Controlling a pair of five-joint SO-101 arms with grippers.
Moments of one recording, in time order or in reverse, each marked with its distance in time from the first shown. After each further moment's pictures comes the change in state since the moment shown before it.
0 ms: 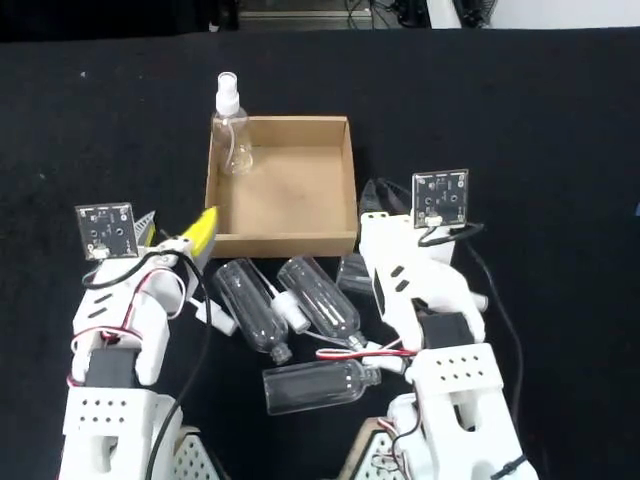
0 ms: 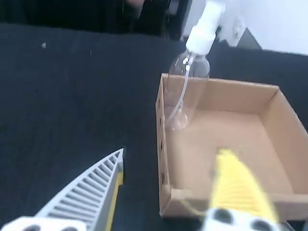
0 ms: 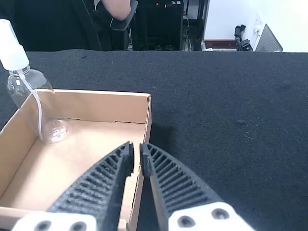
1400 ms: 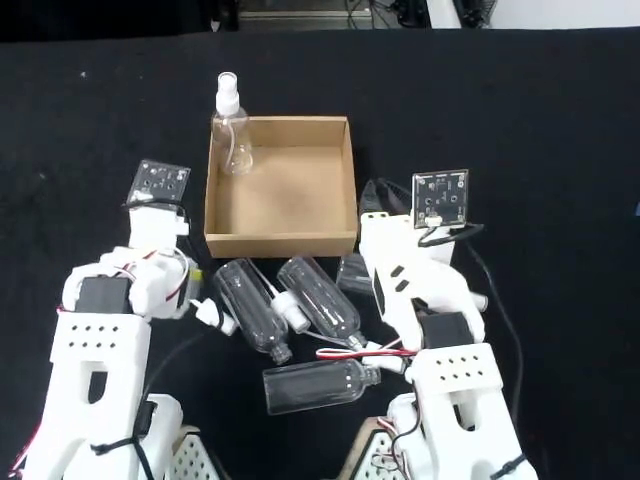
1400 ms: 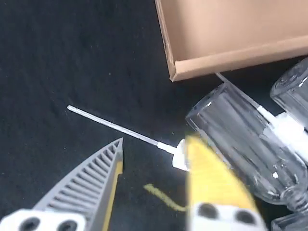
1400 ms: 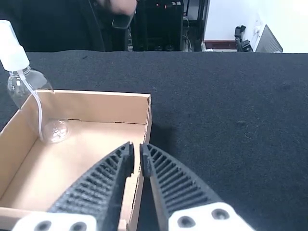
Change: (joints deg) left arm -0.1 29.4 -24.8 33.4 -17.9; right arm 0.0 0.0 0.0 0.0 0.0
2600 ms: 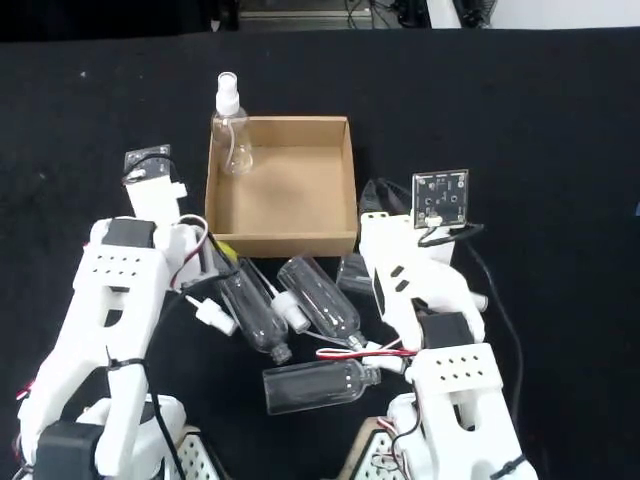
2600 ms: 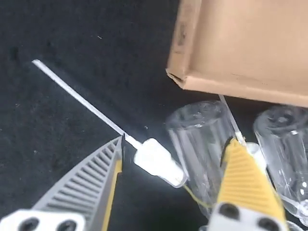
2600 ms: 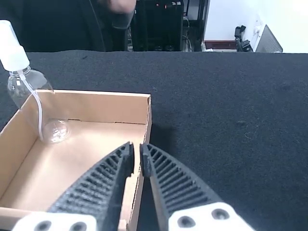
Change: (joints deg) left arm 4.2 23.8 -14.0 4.2 26.5; right arm 0.0 0.0 0.0 0.0 0.0
